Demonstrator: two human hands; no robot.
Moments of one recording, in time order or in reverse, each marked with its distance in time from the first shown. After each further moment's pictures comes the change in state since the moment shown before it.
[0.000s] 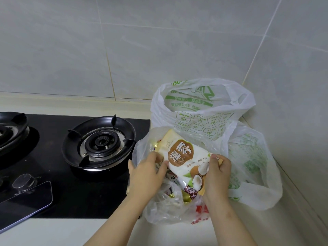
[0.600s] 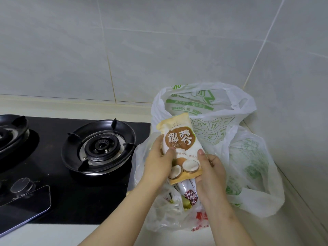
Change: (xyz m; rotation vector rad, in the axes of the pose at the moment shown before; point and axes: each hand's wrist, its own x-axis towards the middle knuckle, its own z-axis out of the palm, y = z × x) left_hand 0.021 0.041 -0.010 -0.828 -0.109 -0.190; right_hand -0.005 -0.014 0.014 0.264 -0.208 0.186
